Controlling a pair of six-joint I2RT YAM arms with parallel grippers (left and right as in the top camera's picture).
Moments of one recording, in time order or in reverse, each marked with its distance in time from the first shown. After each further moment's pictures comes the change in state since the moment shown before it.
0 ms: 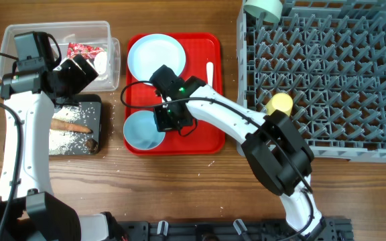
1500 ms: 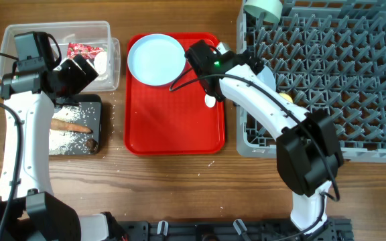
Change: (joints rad) left arm 0.000 0.000 0.000 0.000 0.000 0.000; right arm -0.185 -0.124 0.019 -0.240 1.217 -0.704
